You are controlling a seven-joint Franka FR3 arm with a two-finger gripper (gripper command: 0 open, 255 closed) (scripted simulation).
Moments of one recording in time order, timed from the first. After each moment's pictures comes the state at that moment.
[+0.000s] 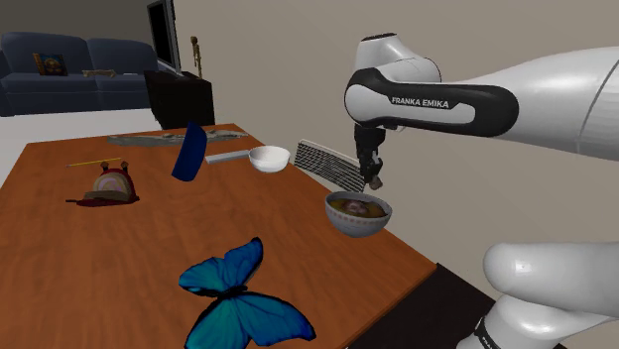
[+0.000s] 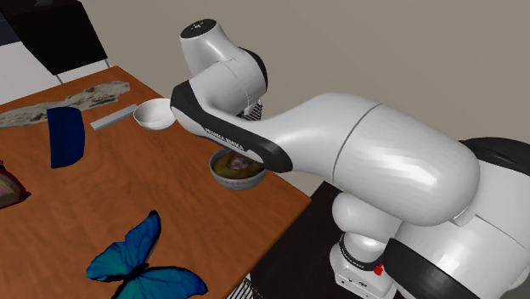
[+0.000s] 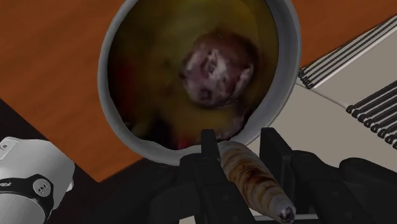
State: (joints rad) arm -0.86 -0.74 0.90 -2.19 0.33 1.74 1.97
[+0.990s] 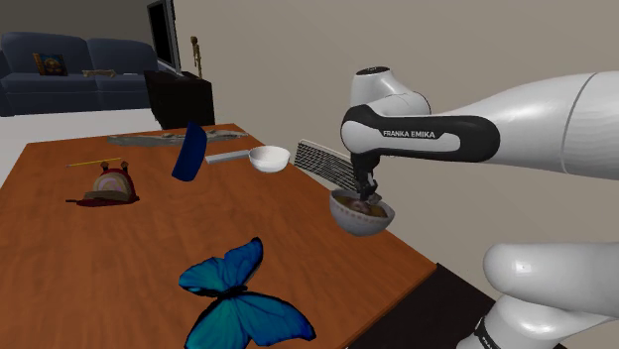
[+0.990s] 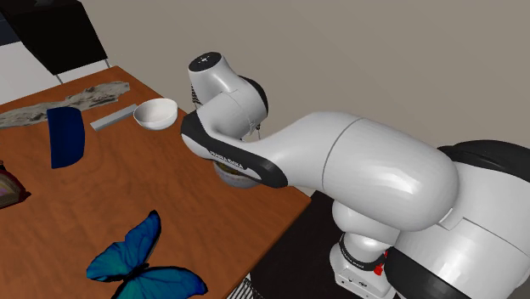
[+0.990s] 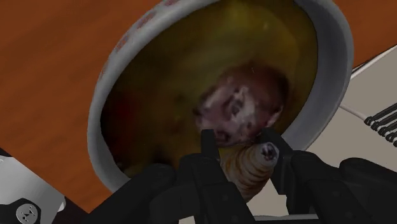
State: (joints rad) arm -0.86 -0.74 0.97 -2.32 0.37 1.88 1.98
